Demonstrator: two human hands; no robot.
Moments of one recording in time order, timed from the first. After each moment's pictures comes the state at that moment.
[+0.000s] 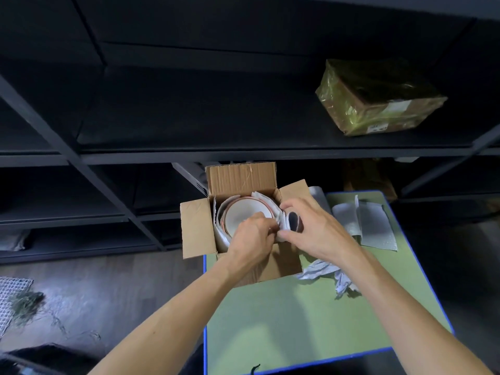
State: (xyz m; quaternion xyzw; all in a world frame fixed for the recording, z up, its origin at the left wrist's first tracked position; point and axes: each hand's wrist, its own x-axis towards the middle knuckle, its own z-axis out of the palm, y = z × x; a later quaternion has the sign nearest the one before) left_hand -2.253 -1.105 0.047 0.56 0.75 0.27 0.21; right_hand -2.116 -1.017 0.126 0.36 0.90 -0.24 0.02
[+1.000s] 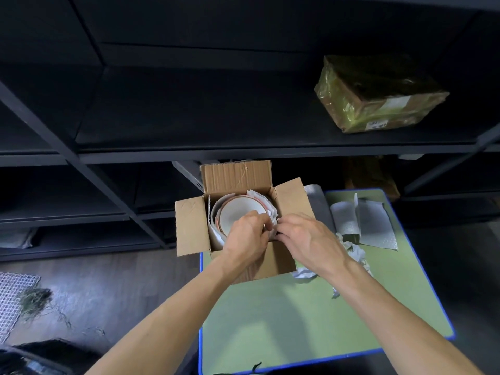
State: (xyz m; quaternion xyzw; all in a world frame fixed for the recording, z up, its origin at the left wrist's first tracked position) left_hand -2.246 -1.104 0.047 0.53 0.78 0.28 0.19; right_hand -2.102 -1.019 0.083 0.22 0.97 -0.11 -0.04
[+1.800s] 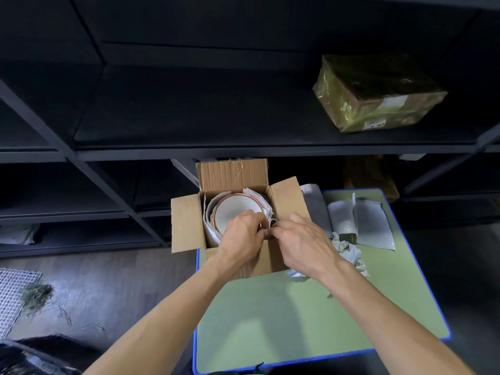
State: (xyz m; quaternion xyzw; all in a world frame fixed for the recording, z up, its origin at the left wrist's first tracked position) left_hand -2.241 -1.105 0.043 0.52 0.78 0.29 0.19; right_hand -2.098 -1.026 0.089 0.23 0.97 -0.05 0.06
